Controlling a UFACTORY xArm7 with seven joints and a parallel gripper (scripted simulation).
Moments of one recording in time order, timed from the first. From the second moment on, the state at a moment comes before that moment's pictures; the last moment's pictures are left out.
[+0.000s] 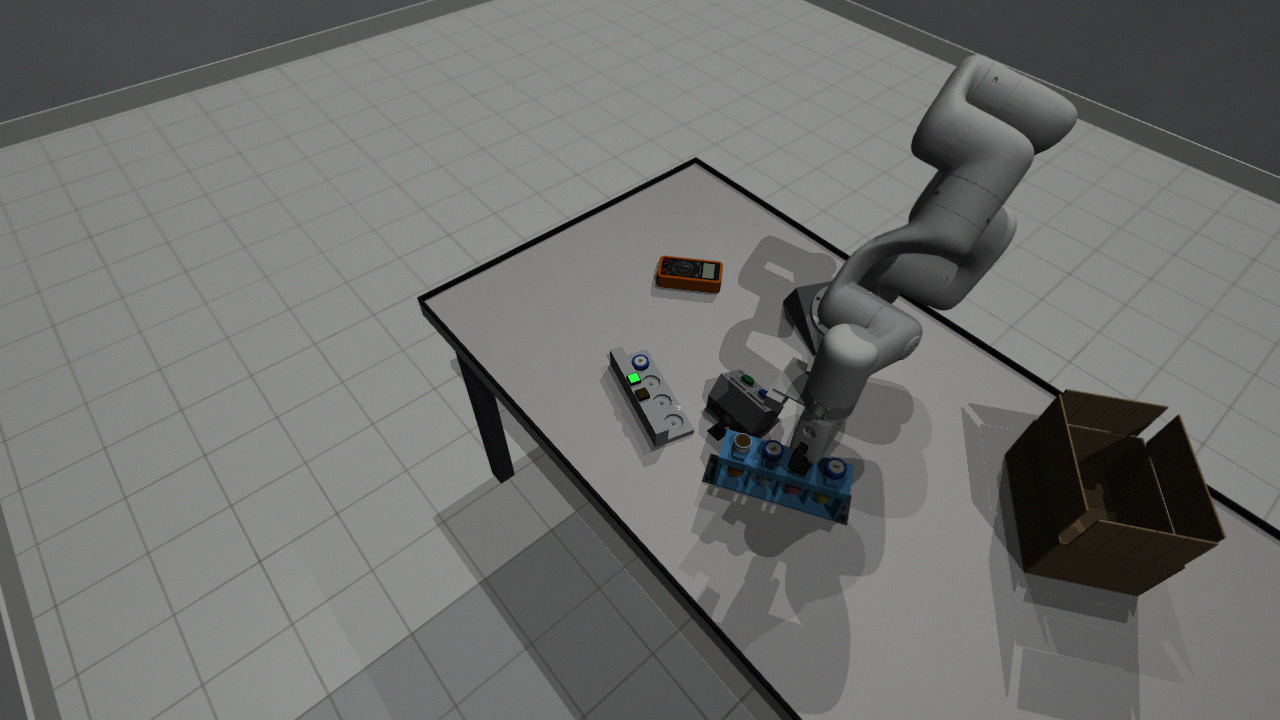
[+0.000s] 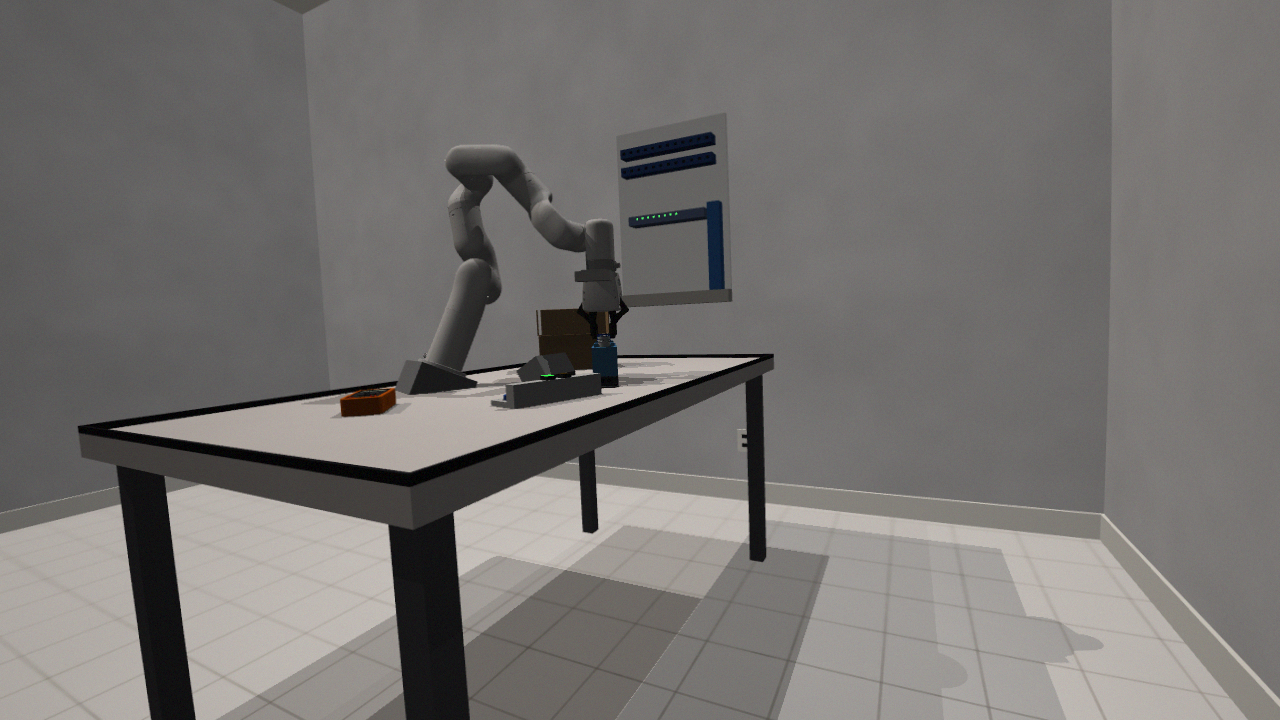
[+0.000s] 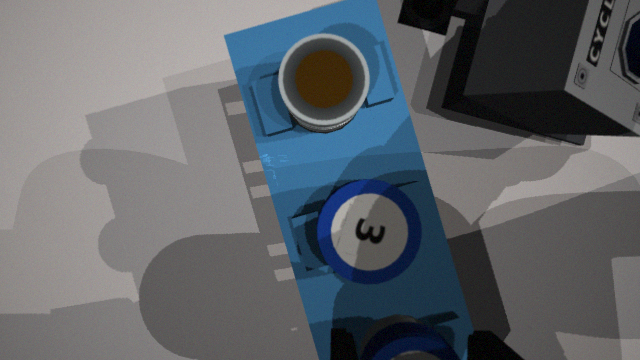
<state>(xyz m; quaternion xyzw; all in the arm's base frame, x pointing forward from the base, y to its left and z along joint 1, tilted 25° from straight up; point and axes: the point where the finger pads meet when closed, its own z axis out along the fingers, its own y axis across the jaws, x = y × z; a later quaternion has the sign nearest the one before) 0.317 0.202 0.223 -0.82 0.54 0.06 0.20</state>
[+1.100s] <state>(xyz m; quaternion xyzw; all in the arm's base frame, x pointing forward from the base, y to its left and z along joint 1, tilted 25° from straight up) 0.317 0.202 0.223 -0.98 0.05 -0.05 0.21</state>
